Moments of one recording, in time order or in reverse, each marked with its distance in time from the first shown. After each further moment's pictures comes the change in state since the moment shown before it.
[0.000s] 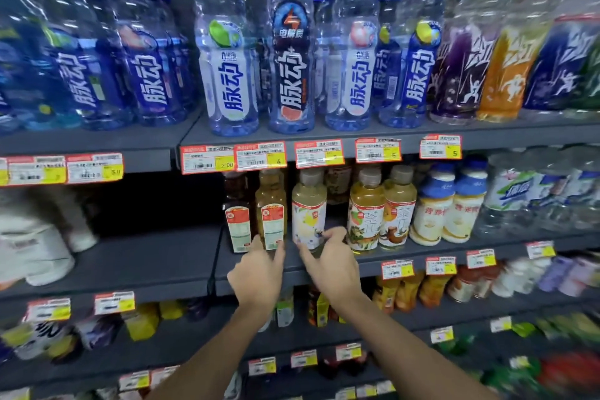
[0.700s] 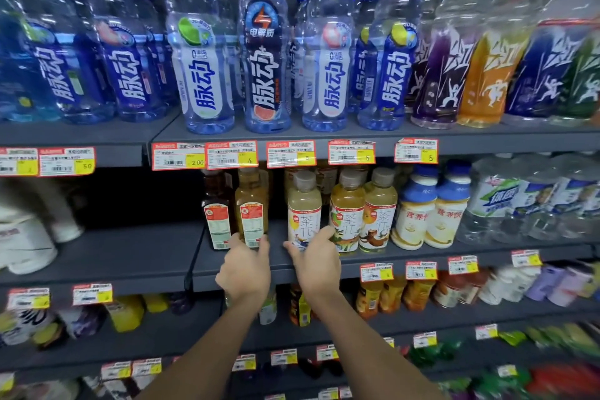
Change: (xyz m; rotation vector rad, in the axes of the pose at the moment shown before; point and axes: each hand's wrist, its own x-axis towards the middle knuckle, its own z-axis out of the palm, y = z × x) left_hand -0.005 0.033 0.020 -0.181 0.083 -0.298; right_hand 0.012 0.003 -0.004 -0.084 0.031 0.128
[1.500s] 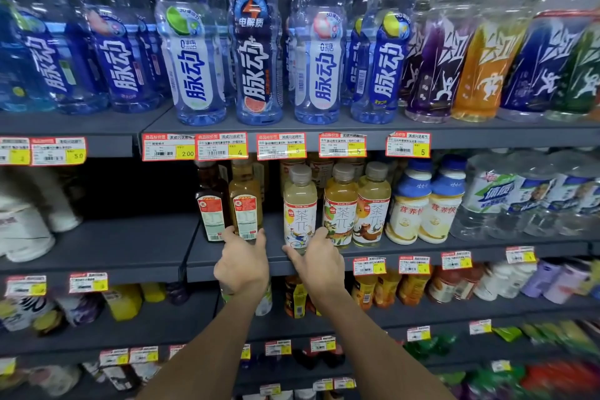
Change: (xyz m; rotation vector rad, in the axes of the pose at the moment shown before) left_hand -0.005 0.009 0.008 0.018 0.020 -0.108; right_hand -0.001 0.025 -0.011 -0.115 -0.086 -0.146
